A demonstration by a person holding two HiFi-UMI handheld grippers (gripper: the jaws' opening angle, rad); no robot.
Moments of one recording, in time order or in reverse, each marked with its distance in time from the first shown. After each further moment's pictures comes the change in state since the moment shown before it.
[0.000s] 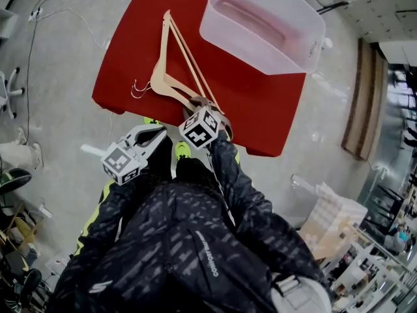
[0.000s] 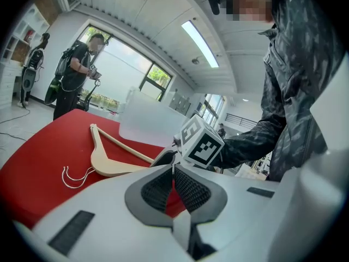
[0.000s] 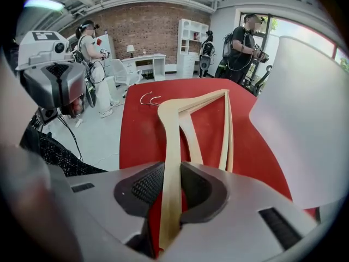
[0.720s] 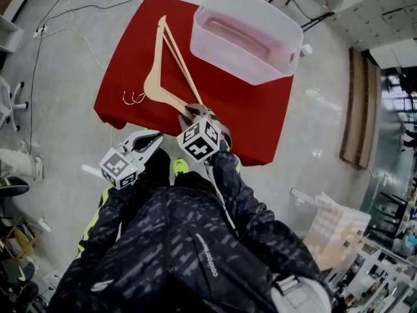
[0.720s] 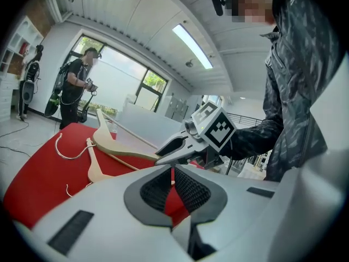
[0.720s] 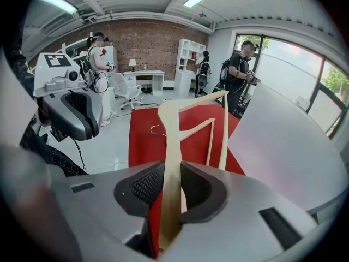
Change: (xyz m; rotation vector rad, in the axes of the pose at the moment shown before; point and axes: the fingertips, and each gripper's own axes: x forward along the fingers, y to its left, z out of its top) left arm -0.002 -0.035 0.028 0.074 -0.039 0.016; right arm -0.092 -0.006 0.033 -0.029 -0.159 -0.069
